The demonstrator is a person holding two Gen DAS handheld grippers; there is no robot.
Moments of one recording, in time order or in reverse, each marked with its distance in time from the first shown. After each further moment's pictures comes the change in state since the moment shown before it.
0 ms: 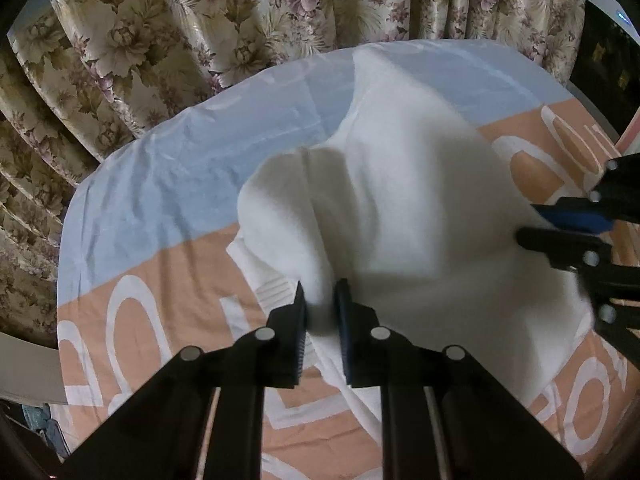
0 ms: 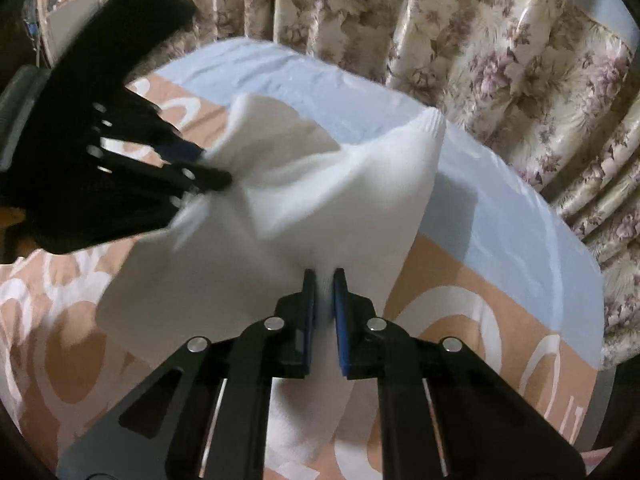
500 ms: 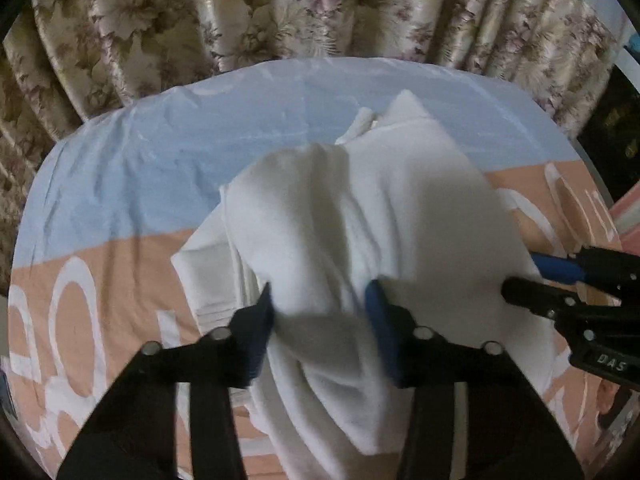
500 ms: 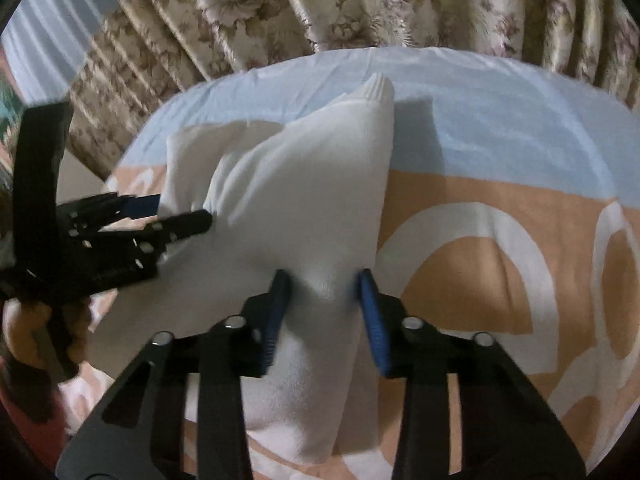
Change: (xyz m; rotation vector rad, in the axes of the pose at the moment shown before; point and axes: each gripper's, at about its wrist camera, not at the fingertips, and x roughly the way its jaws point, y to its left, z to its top) left arm 0.022 -0.007 0.023 -0.175 -0.006 -0.091; right arm 0.020 -0.082 -0.035 0.460 -0.010 0.201
